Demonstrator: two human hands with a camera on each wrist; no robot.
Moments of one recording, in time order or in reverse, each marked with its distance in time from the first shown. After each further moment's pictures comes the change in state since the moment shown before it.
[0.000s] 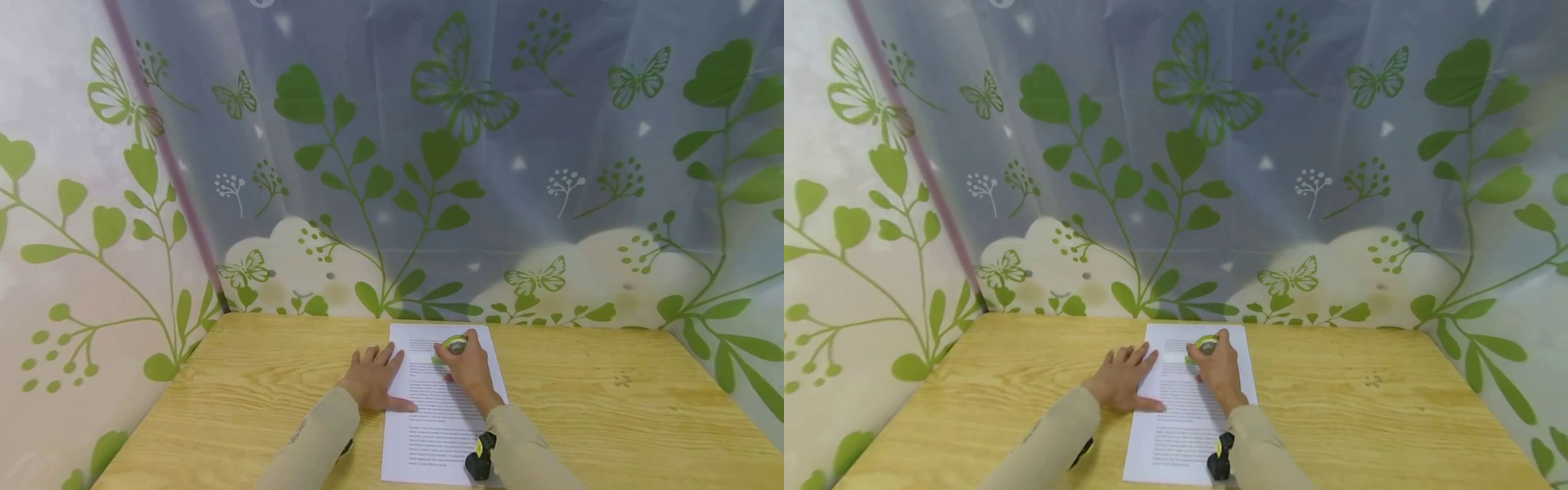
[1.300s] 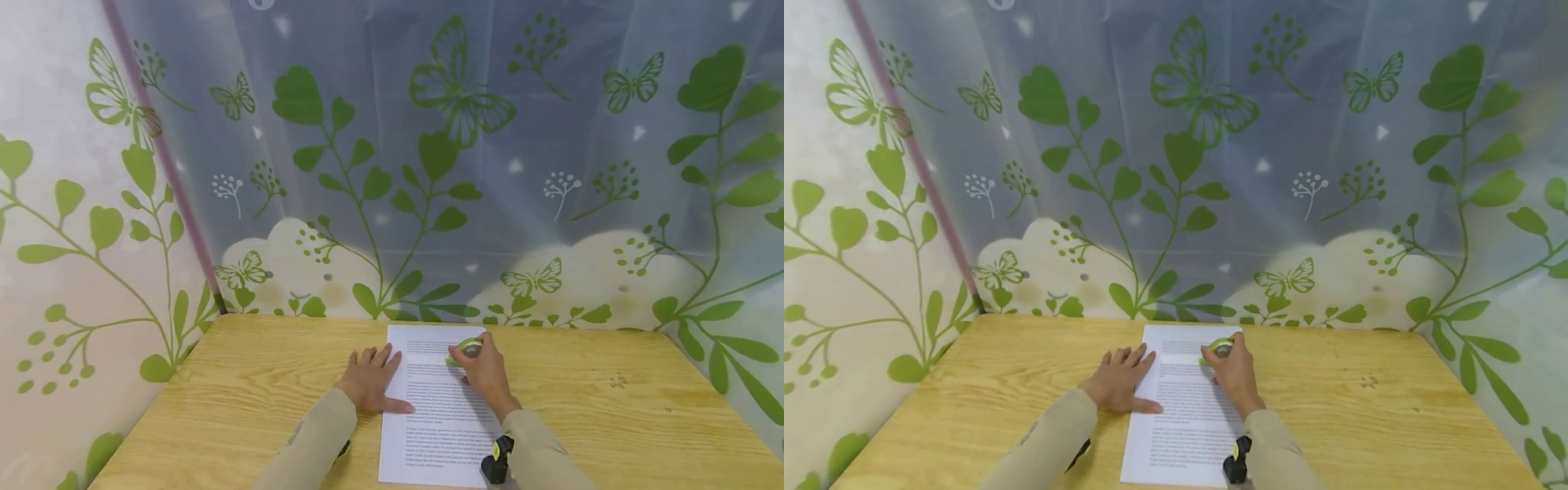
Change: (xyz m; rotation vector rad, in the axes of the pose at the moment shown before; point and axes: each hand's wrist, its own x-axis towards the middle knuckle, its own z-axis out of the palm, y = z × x) left_hand 0.000 -0.001 0.001 -0.022 0.011 0.013; right_hand 0.001 0.013 -0.030 -0.014 -0.011 0.025
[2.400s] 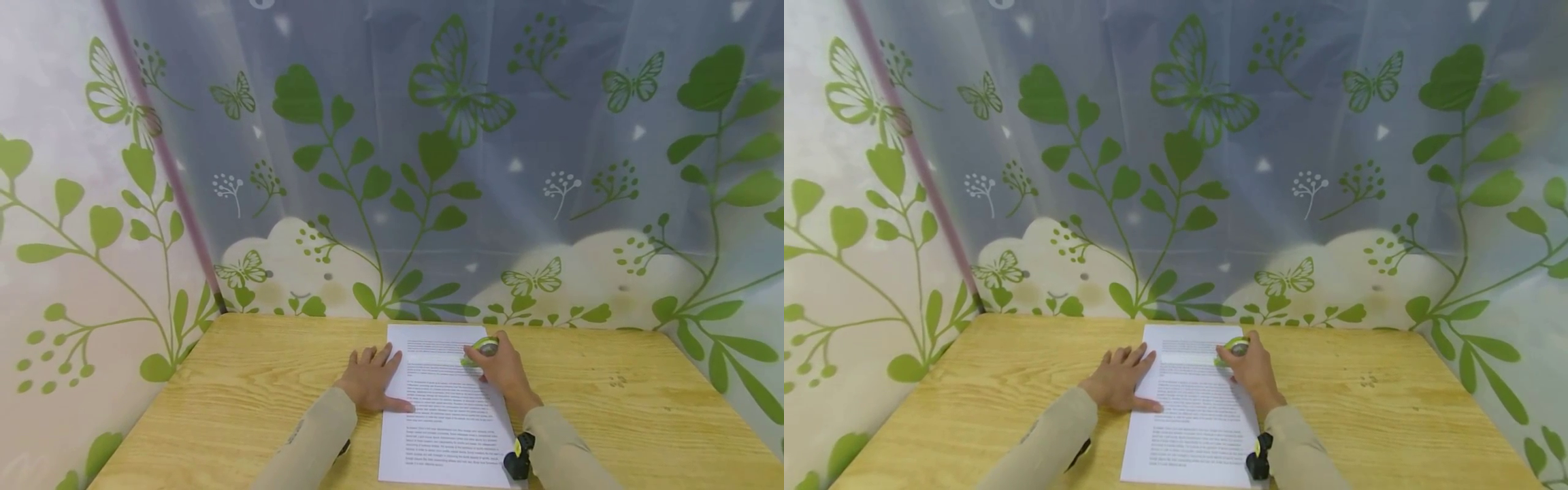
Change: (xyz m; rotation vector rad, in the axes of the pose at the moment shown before) left_hand 0.000 -0.001 0.000 -0.009 0.006 0.011; right_hand 0.005 0.007 -0.033 -0.093 -0.053 0.010
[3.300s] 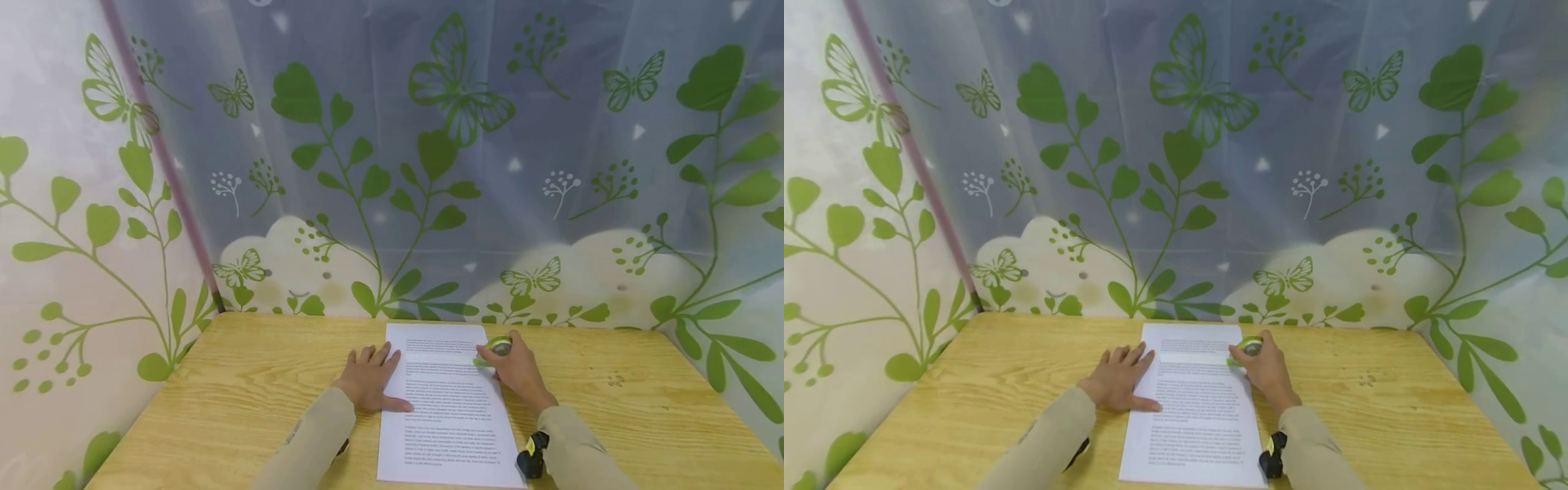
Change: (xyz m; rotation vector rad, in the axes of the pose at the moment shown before) left_hand -0.001 0.000 -0.001 -0.016 -0.003 -0.002; right_hand 0.003 0.012 -0.021 -0.053 -0.019 0.019
